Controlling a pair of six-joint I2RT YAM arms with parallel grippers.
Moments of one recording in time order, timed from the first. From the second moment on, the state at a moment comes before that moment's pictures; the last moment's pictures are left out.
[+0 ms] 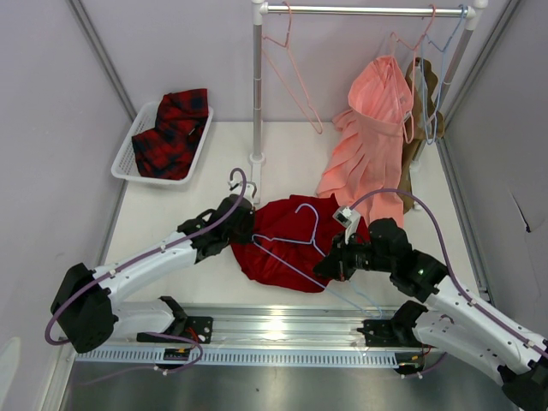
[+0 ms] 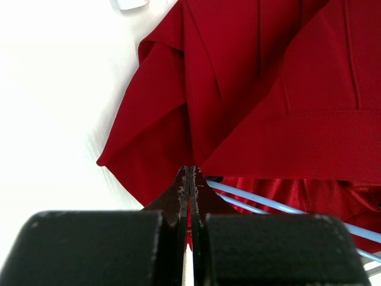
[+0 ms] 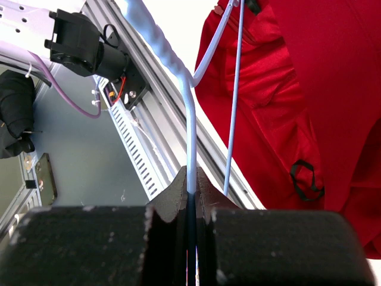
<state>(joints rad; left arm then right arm) -0.76 1.20 0.79 -0.39 -0.26 -0.44 0.77 0.72 0.62 -0.36 -0.46 0.45</state>
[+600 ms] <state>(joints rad) -0.77 1.20 0.80 -0.41 -0.23 -0.44 0.77 0.74 0.62 -0.36 -0.44 0.42</state>
